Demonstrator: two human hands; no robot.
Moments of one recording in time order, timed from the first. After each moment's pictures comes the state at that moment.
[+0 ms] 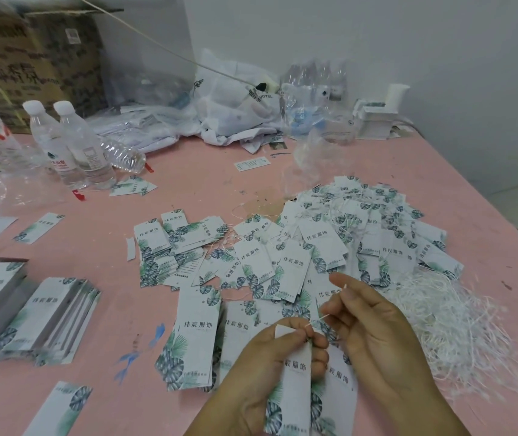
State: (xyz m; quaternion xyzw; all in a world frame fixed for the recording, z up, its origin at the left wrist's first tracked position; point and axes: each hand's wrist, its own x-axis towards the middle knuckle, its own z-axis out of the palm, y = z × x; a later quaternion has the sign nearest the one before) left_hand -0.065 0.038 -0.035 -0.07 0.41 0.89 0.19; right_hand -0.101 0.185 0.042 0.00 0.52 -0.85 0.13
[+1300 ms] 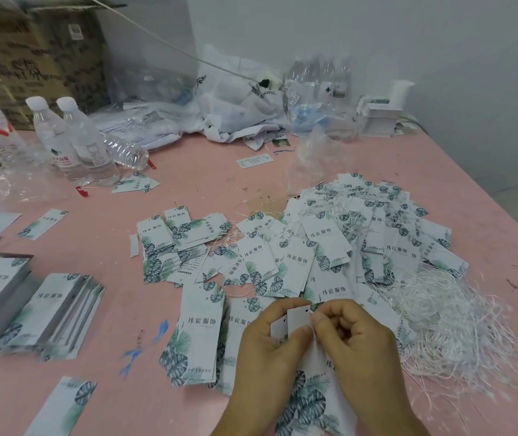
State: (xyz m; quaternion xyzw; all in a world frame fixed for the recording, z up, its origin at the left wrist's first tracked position) left_hand -0.041 0.048 0.026 -0.10 0.60 0.79 -0.08; right_hand -0.072 0.169 0.031 -0.07 0.82 -0.56 -0.04
